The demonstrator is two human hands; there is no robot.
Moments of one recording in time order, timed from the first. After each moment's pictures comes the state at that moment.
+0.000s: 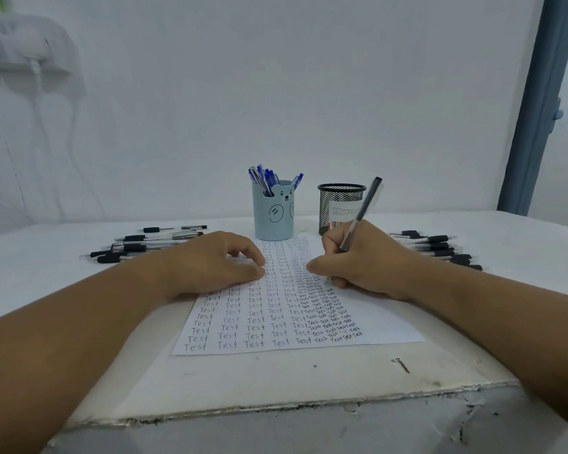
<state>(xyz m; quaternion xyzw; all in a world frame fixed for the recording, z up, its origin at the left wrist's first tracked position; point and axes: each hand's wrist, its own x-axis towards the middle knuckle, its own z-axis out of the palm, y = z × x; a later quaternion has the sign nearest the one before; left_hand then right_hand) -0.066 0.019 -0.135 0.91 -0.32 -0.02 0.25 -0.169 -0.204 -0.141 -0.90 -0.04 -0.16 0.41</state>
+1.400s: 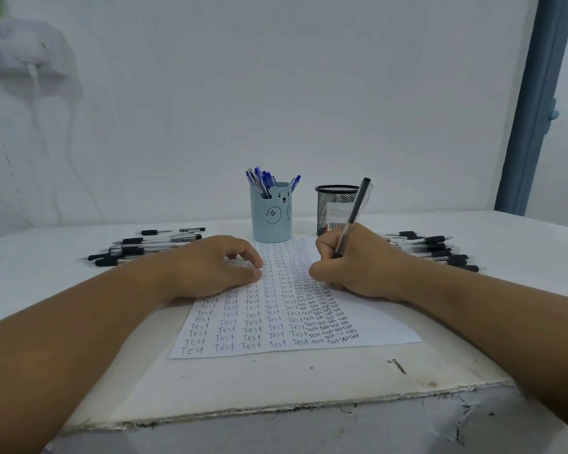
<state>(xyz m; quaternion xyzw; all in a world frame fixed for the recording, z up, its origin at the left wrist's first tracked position) -0.067 0.019 -0.135 0.92 -0.33 -0.03 0.23 -0.165 -0.205 -0.143 -0.91 -0.04 -0.17 0.38</state>
